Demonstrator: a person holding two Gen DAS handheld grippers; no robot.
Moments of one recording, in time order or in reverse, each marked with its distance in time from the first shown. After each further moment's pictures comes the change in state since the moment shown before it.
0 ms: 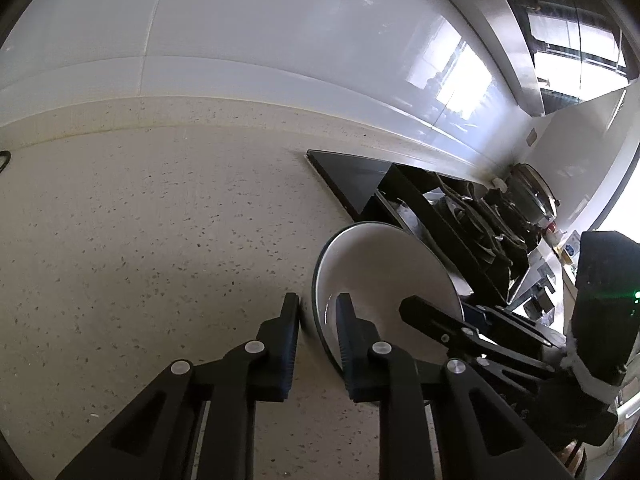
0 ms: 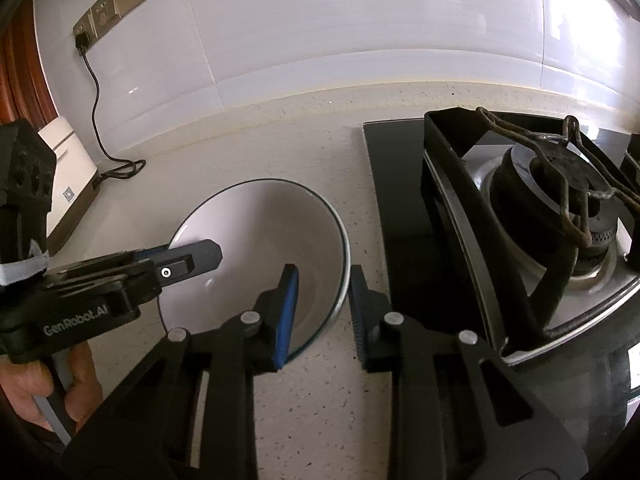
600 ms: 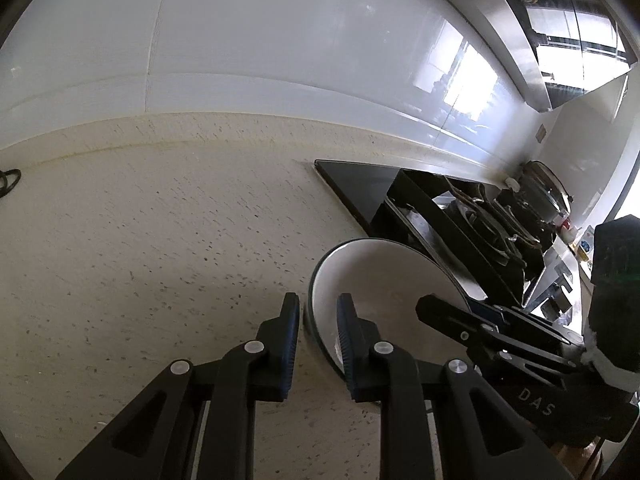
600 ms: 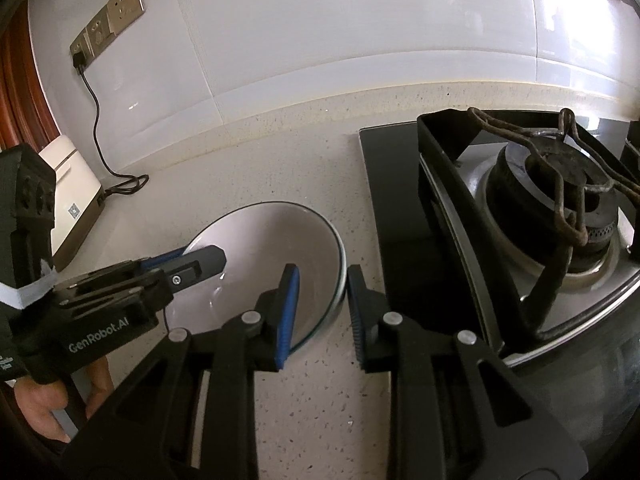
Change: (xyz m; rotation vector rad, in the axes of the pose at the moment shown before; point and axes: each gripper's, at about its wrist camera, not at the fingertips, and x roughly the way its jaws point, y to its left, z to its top) left arm 0.003 -0.007 0.001 0.038 -0.036 0.061; right arm -0.005 -0.009 0.002 0.045 -0.022 0.019
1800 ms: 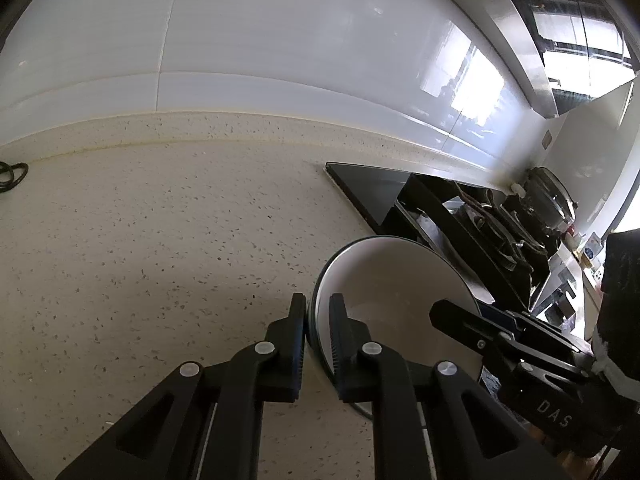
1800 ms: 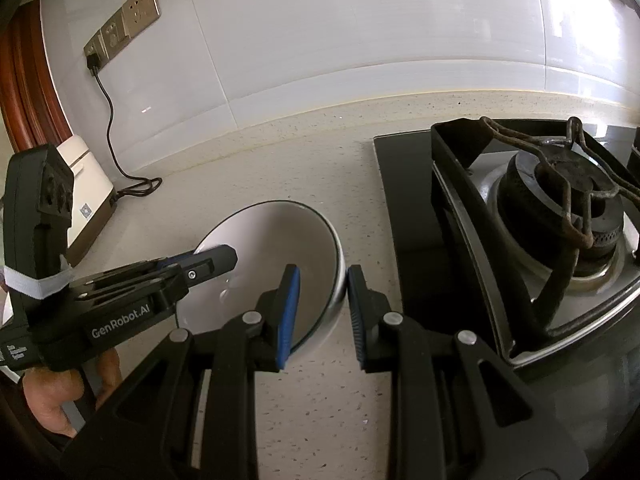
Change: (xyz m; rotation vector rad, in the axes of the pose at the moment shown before) left arm -0.003 0.008 0.000 -0.026 -0.010 0.020; right arm -0.005 0.007 -0.002 -0.013 -0.028 0.041
